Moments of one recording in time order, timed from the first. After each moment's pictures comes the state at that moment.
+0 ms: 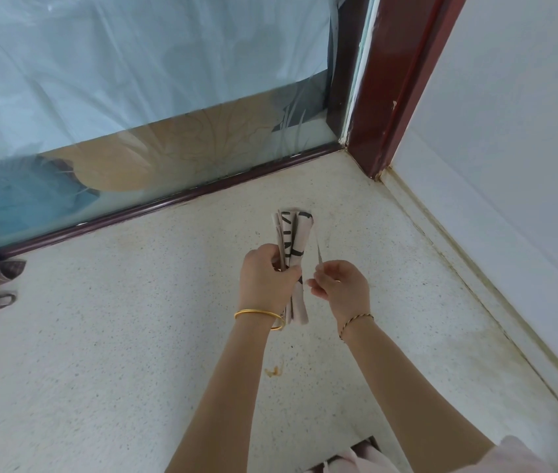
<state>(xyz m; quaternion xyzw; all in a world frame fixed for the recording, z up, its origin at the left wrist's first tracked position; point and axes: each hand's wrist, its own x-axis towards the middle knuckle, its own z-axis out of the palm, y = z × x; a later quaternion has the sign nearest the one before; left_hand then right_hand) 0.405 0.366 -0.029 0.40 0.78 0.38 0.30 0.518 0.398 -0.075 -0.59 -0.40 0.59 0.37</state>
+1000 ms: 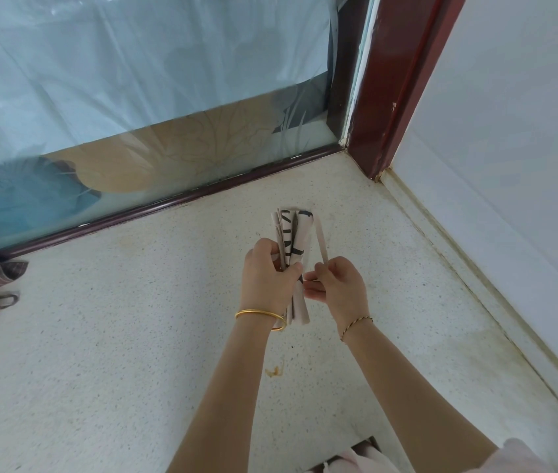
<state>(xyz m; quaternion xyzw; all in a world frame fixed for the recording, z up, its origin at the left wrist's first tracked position) 0.407 0.364 -0.022 0.41 0.77 0.38 0.30 0.515 0.398 -0.073 -0.55 -0.40 0.63 0.38</state>
